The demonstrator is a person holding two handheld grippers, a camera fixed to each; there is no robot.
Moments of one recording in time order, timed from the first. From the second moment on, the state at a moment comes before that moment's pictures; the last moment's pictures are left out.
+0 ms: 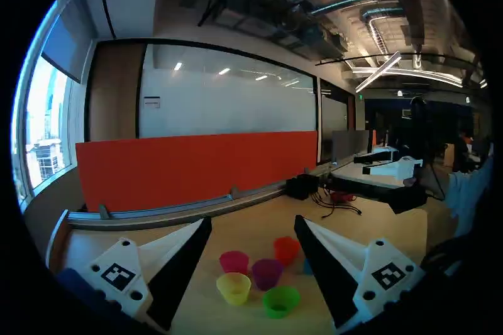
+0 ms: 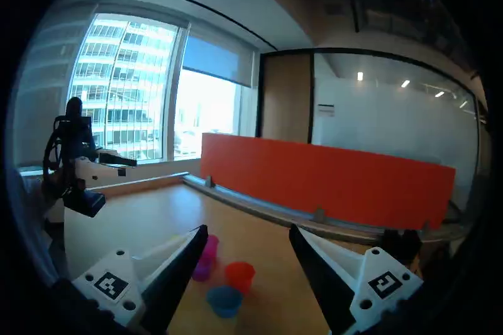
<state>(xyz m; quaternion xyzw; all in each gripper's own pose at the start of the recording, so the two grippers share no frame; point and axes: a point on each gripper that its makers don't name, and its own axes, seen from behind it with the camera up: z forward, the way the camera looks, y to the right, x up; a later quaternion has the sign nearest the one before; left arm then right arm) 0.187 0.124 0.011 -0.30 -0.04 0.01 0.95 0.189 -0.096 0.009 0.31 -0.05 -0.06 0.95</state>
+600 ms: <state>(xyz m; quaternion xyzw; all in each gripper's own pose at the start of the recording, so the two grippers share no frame) 0.126 0.140 0.005 -0.33 -0.08 0.03 0.94 0.144 -0.097 0.007 0.35 -0.10 -0.07 0.93</state>
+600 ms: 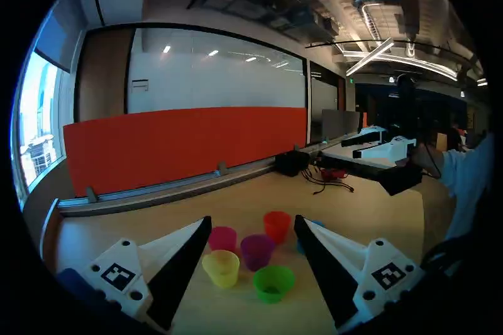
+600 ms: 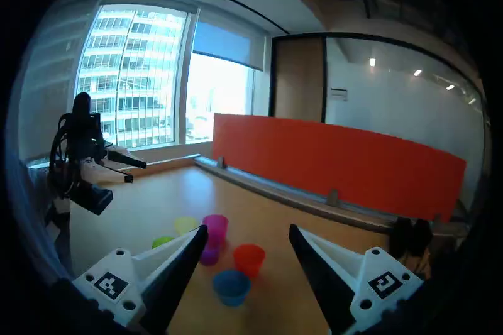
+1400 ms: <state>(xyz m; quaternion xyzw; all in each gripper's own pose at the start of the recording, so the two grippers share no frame) 0.054 0.153 -0.005 -0.35 -0.14 0.05 0.93 0.078 -0.101 0.004 0.37 -0.16 -0.11 0.91</state>
